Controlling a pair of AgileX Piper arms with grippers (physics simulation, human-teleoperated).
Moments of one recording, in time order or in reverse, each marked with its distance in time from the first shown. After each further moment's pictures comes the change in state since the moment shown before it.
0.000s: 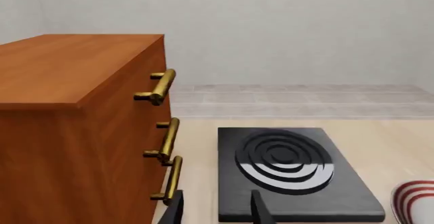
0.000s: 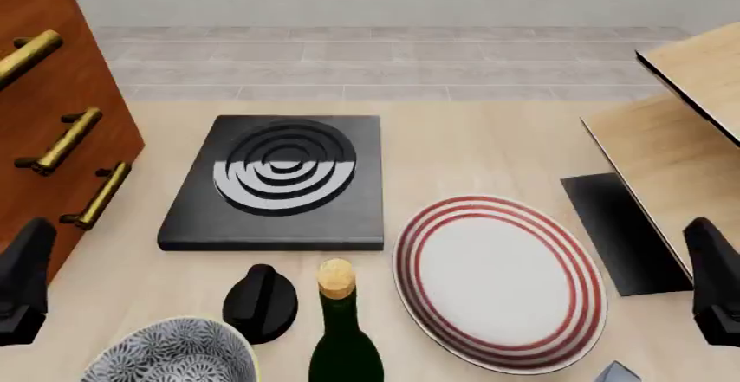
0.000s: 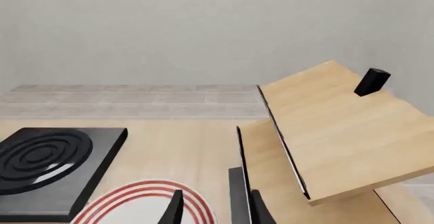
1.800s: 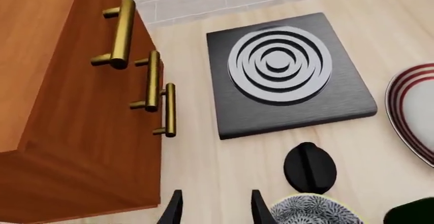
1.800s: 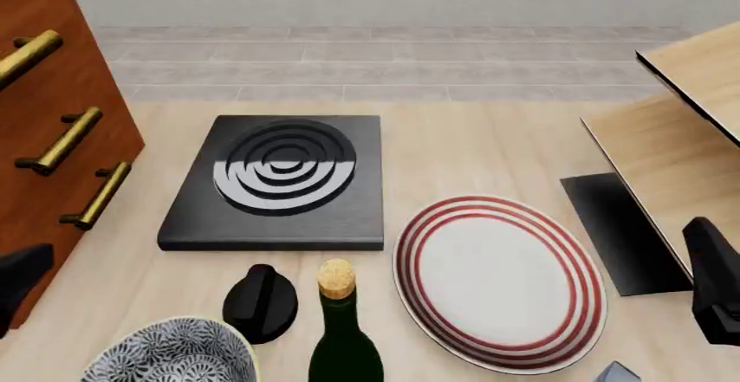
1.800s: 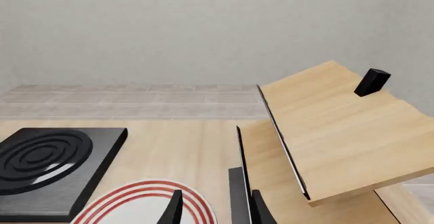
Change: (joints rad) left arm -0.041 0.256 -0.441 0.744 0.154; right arm 0.000 0.005 -0.003 -0.001 0.000
